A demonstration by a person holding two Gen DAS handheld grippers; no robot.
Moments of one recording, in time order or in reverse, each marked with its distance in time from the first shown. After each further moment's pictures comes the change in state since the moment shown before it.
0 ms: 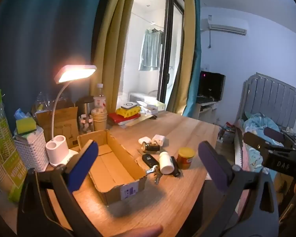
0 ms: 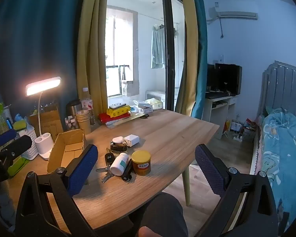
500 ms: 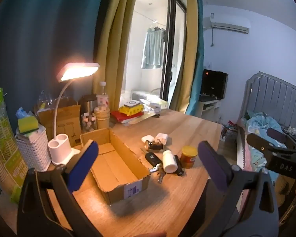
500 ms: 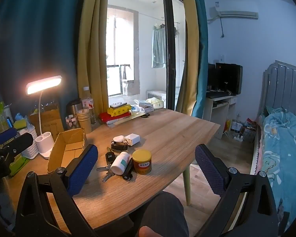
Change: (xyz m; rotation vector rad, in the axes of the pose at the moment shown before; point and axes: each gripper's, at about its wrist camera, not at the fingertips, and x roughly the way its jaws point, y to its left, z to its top) left arm 0.006 0.003 -0.001 0.001 0.024 0.025; right arm -0.003 -0.001 -0.002 0.011 0.000 0.003
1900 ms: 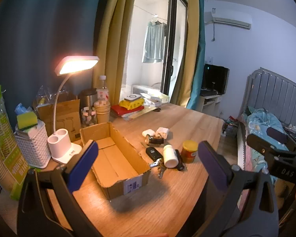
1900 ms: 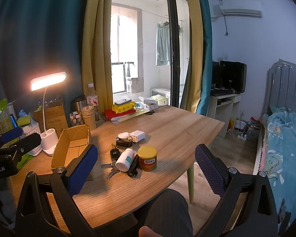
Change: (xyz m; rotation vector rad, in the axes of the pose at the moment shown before) left arm 0.005 0.000 -0.003 -0.005 0.043 0.006; right arm -0.002 0.008 -0.005 -0.011 0.017 0.025
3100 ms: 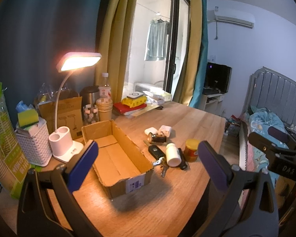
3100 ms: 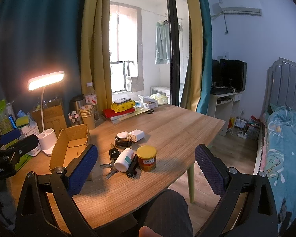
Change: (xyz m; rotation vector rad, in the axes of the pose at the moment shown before) left arm 0.006 0.003 0.000 -0.009 0.014 0.021; right arm 0.003 -0.001 -0.001 0.004 0.009 0.005
